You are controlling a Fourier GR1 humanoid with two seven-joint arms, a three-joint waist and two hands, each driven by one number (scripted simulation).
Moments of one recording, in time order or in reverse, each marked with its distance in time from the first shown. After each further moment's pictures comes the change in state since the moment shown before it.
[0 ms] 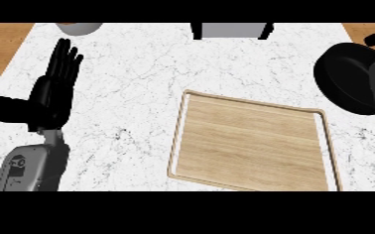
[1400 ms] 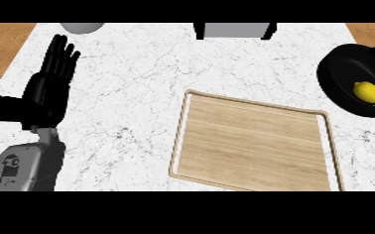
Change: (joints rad) left arm -0.011 0.008 0.018 -0.023 0.007 -0.025 0.025; right arm 0.030 -0.057 -0.283 0.256 -0.571 -0.370 -0.541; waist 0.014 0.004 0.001
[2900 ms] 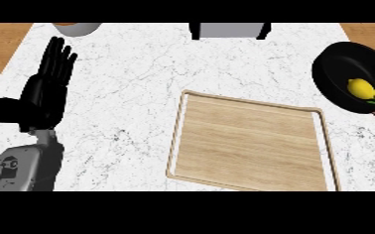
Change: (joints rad) left arm 0.010 -0.007 0.020 0.000 -0.014 0.000 0.006; right arm 0.782 0.193 -0.216 -1.006 -0.647 0.049 -0.189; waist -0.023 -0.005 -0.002
